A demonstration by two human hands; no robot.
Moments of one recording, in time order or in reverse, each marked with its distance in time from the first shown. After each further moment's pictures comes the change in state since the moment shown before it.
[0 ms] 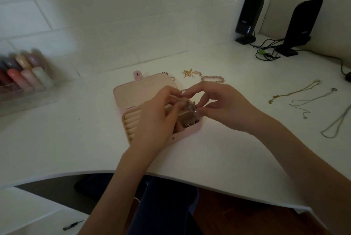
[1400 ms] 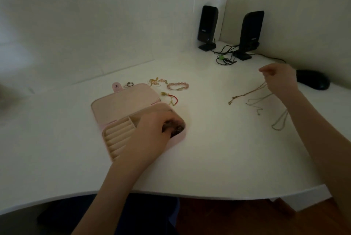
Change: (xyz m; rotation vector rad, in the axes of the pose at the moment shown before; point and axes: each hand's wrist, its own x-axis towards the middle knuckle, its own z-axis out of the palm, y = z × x) left_hand 0.015 -0.006 0.047 0.300 -0.323 0.251; right_hand -0.054 0.120 -0.194 -0.638 0.814 0.566
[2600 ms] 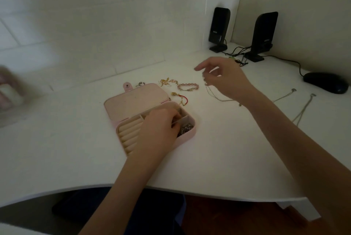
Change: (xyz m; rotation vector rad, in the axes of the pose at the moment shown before) left_hand 0.001 -0.003 0.000 0.238 0.112 -0.071; right_hand -0.078 -0.152 0.023 0.423 -0.365 -0.382
